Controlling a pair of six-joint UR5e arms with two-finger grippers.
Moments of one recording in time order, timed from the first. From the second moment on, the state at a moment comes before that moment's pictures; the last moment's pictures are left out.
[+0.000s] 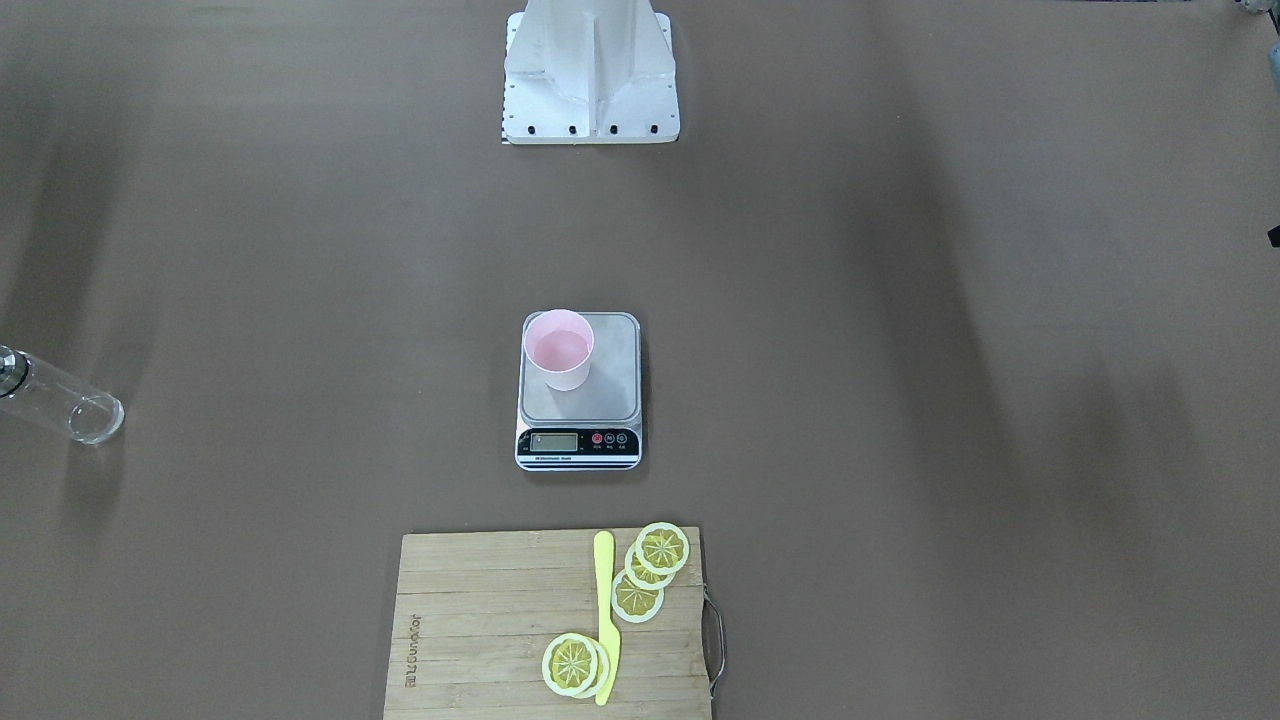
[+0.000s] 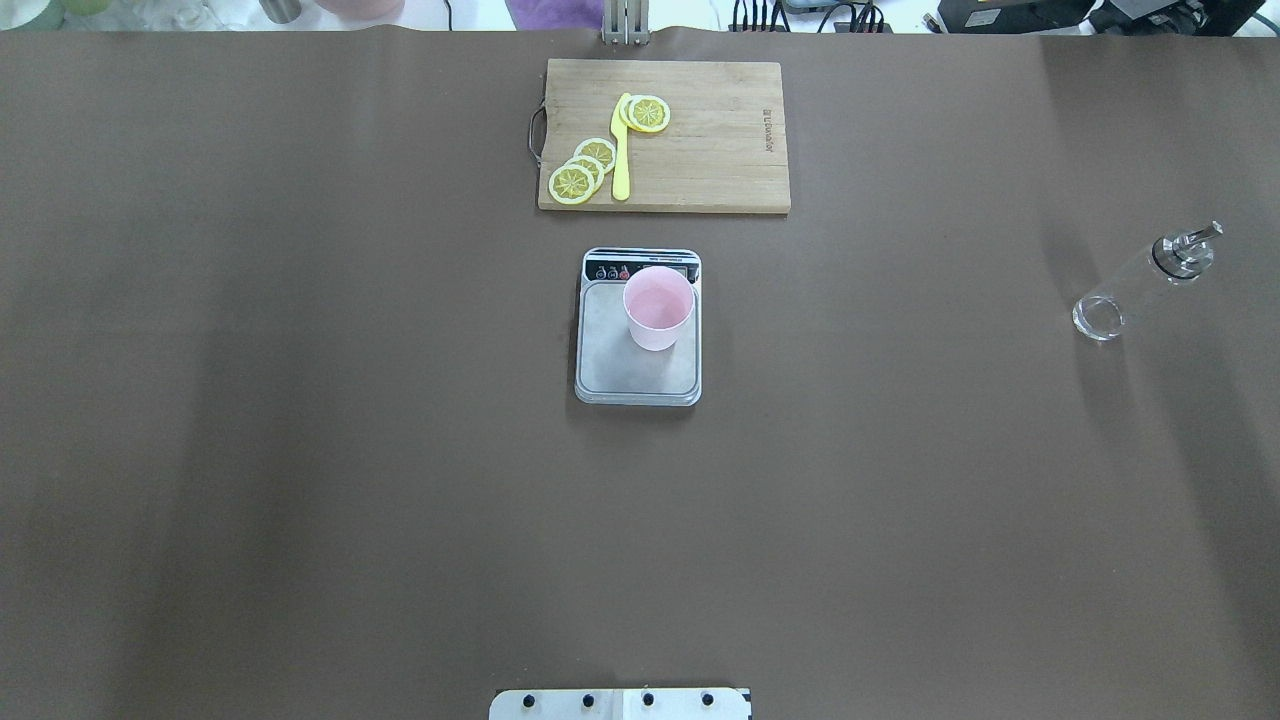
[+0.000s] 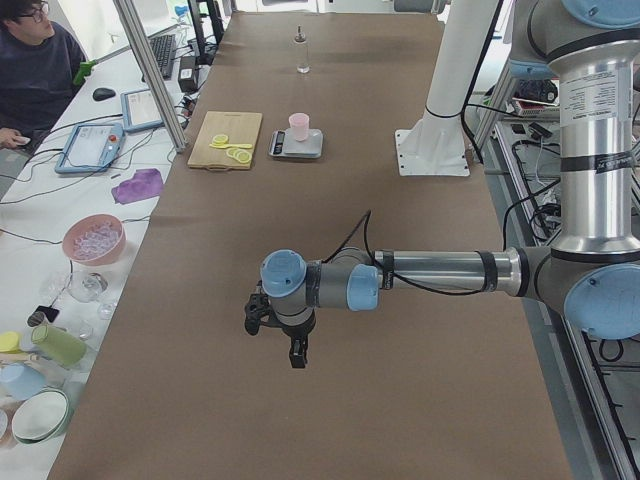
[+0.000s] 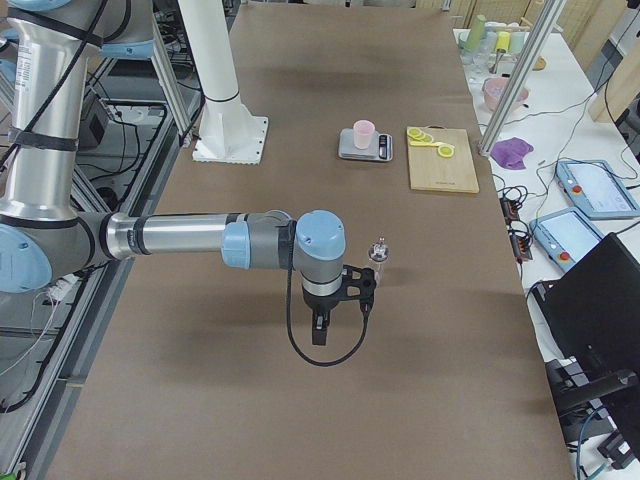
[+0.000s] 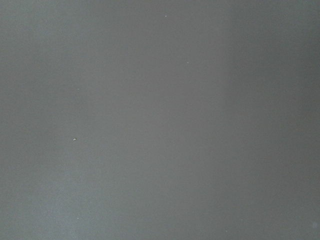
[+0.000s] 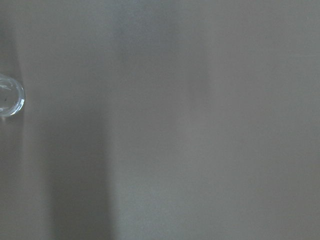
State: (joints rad) left arm -1.49 -1.45 -1.66 -1.60 -2.33 -0.03; right arm 1.60 -1.79 1.86 -1.63 2.27 0.03
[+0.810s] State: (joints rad) left arm -1.49 -1.47 -1.69 -1.61 -2.34 -0.03; right arm 1.59 -1.74 1.79 -1.62 2.27 0.04
